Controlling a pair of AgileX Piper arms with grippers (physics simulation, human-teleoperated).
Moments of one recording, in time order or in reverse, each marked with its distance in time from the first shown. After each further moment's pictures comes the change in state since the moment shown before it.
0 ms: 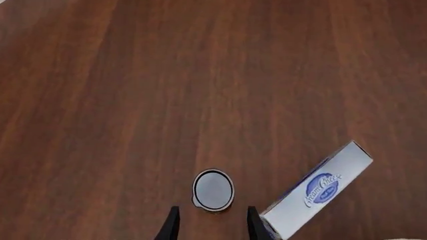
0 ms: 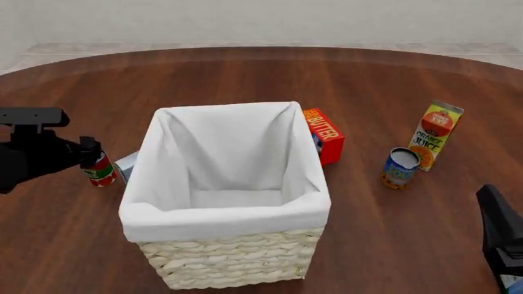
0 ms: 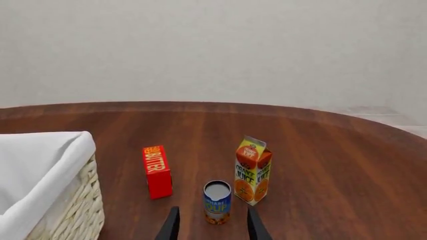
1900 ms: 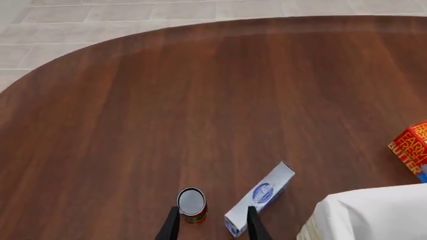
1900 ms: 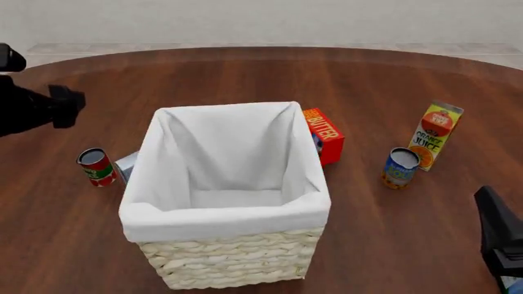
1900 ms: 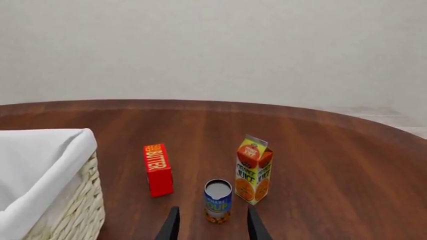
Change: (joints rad) left arm -0.109 -0.398 -0.119 0.331 -0.039; right arm 0.008 -0.001 0.004 0.002 -0.009
